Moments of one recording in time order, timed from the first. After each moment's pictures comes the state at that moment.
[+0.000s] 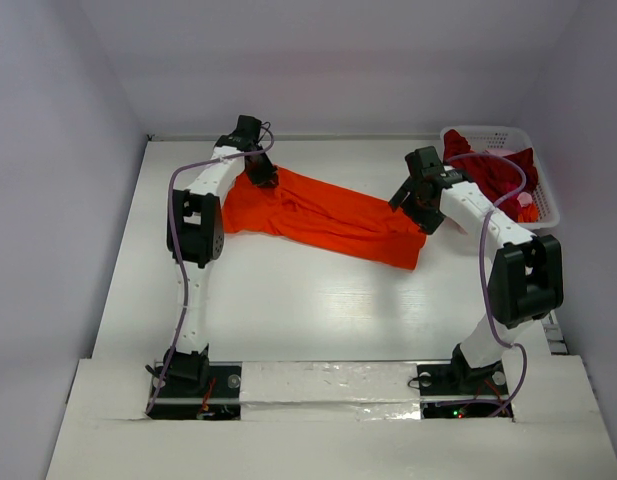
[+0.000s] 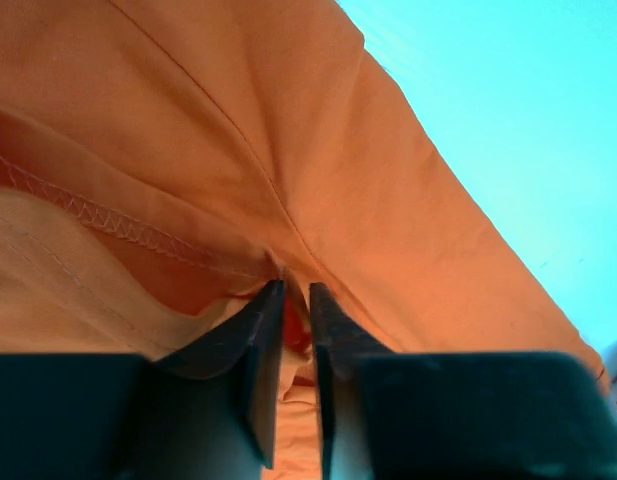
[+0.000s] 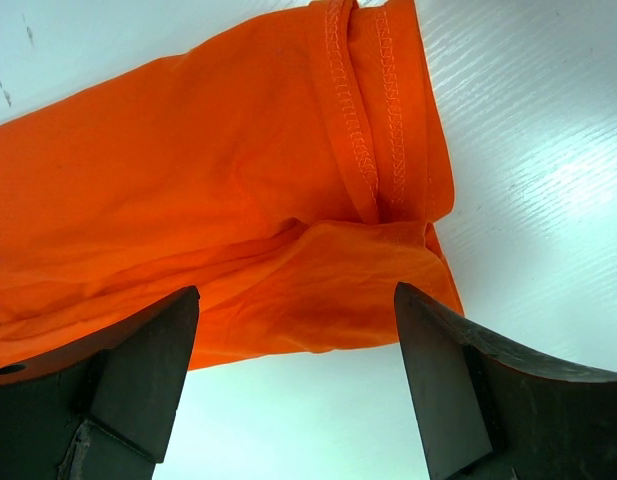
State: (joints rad) left arm -0.22 2.36 2.08 -0.74 0.14 -0.72; right arm 0.27 1.68 1.37 -0.79 0.27 0.95
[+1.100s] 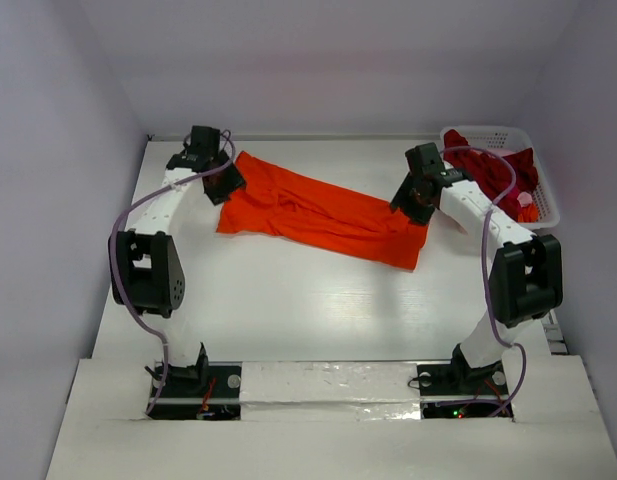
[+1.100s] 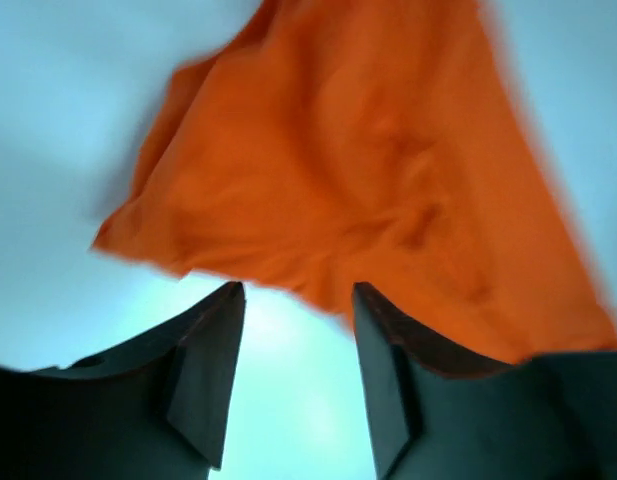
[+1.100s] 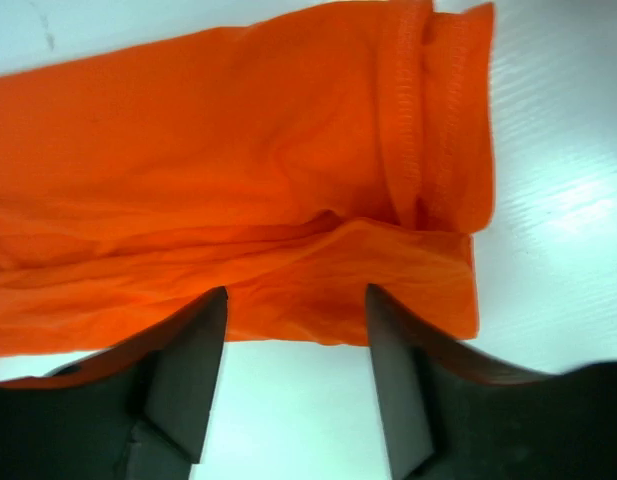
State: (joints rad) left arm -0.12 1.78 1.57 -0.67 0.00 -0.70; right arm 0.27 1.68 1.37 -0.75 0.19 0.82
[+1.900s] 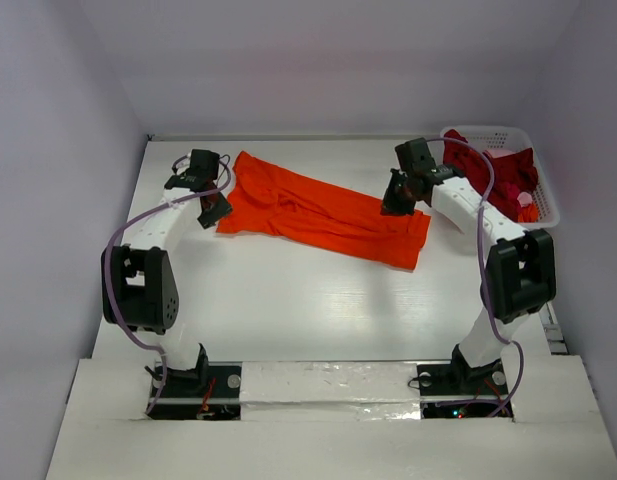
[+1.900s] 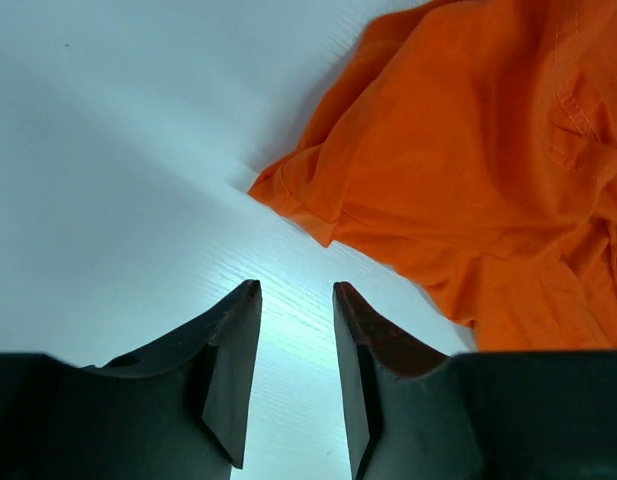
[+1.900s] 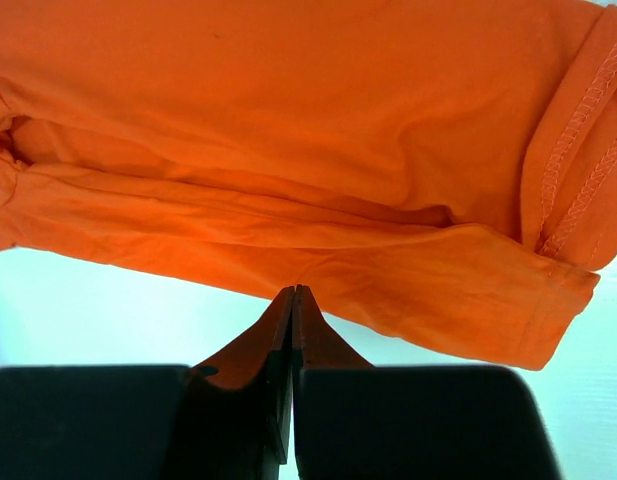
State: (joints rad) left arm -0.12 1.64 1.27 -0.69 -0.21 -0.71; right arm 0.32 1.73 1.44 -0.69 0.01 0.65
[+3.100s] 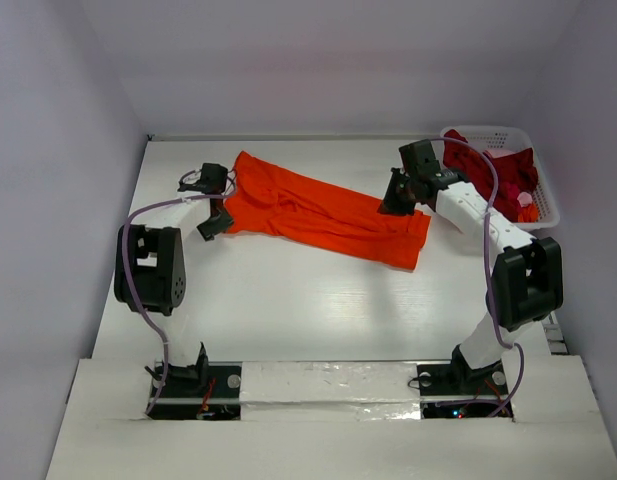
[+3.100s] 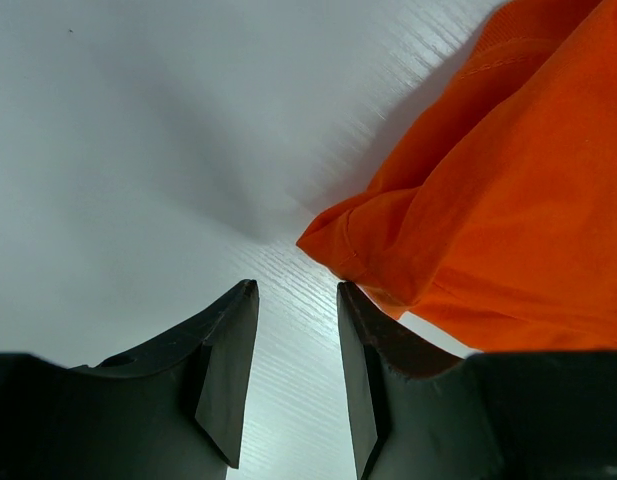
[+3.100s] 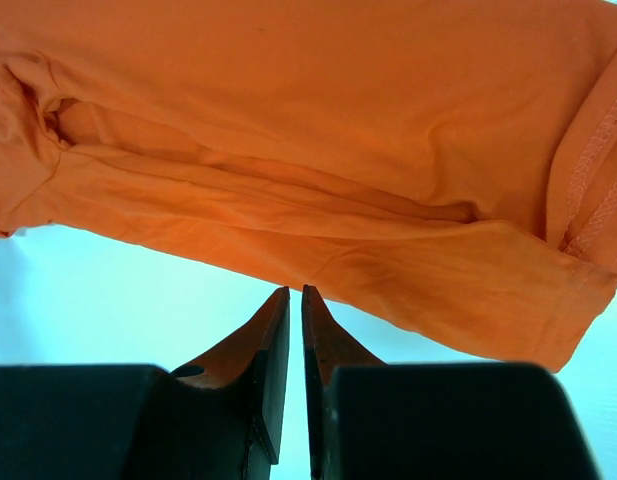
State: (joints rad) left arm -0.12 1.78 1.20 -0.60 -0.31 -0.71; right arm 0.32 1.67 1.39 -0.64 -0.07 0.63
